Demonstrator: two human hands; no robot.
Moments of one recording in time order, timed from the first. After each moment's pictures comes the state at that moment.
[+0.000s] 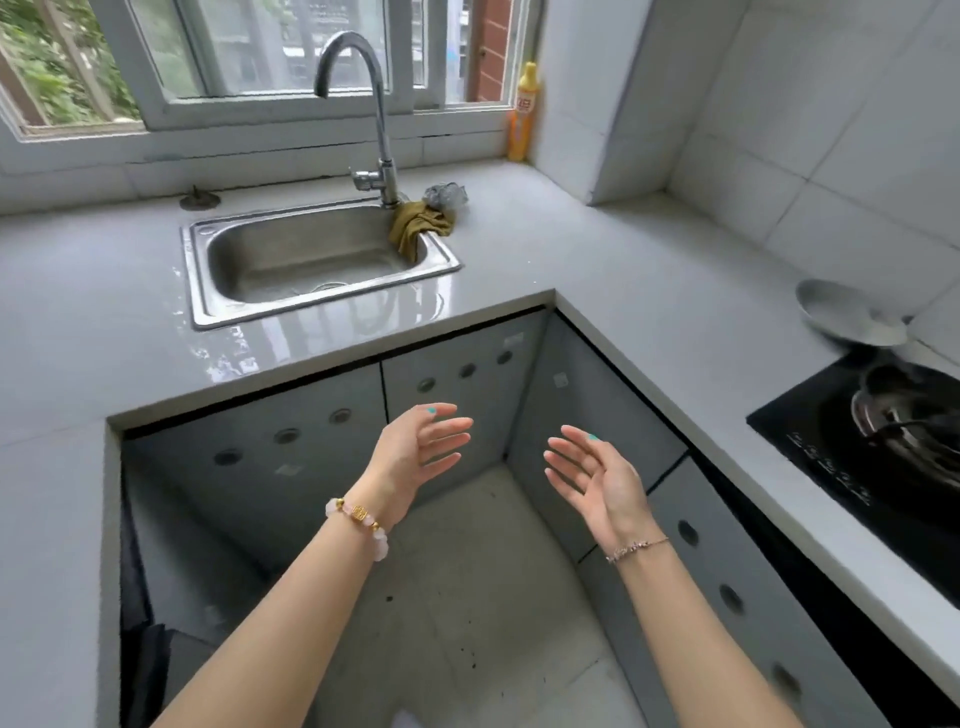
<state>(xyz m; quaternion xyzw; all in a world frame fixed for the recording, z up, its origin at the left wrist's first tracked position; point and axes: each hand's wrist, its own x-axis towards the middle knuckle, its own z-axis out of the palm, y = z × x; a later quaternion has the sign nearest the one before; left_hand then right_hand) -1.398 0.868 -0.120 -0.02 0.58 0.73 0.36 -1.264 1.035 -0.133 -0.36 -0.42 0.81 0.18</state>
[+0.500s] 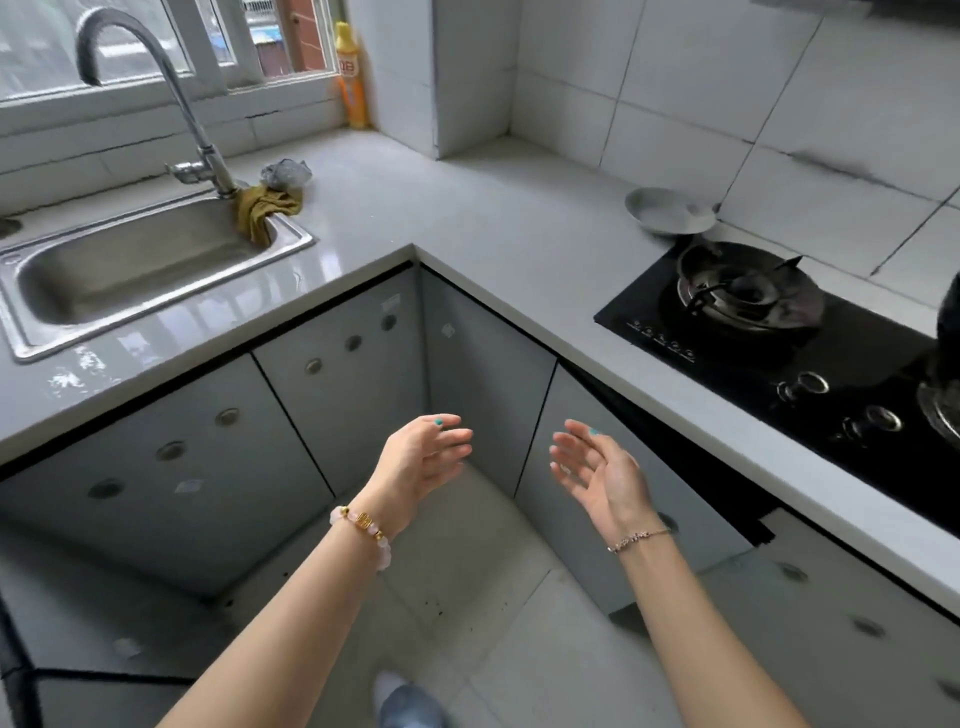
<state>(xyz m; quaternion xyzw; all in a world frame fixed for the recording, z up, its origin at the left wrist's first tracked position) -1.261 0.931 -0.137 0.07 0.60 0.64 0.47 -1.094 1.059 -0.142 -0.43 -0.34 0.79 0.28</state>
